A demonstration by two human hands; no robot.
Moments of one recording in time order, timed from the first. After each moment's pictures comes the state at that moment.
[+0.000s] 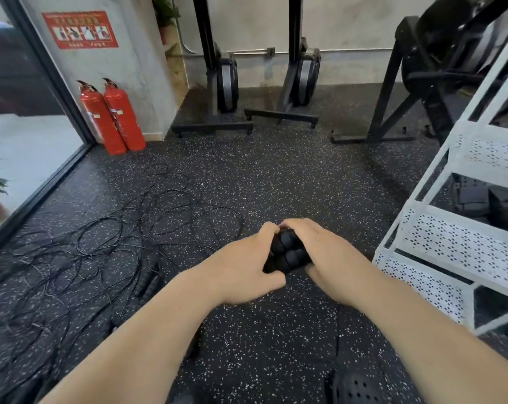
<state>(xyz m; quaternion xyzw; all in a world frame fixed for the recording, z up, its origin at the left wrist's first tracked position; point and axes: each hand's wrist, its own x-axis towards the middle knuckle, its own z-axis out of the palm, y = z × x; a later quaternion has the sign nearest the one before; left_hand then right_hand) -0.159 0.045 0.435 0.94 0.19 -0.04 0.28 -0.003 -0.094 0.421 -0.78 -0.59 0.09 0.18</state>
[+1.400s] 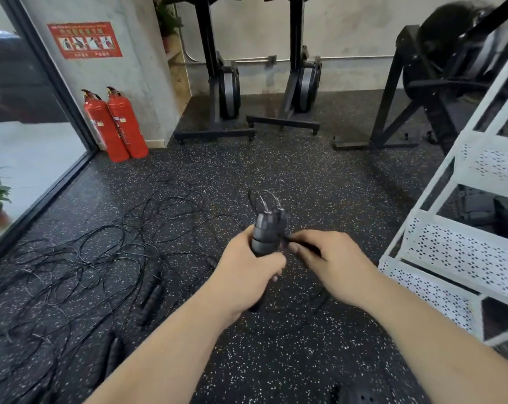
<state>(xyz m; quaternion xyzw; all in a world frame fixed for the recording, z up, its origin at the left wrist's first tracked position) -0.159 0.031 0.443 0.68 0.32 0.17 0.64 0.005 -0.082 0.428 -0.78 -0.53 0.13 0.31</state>
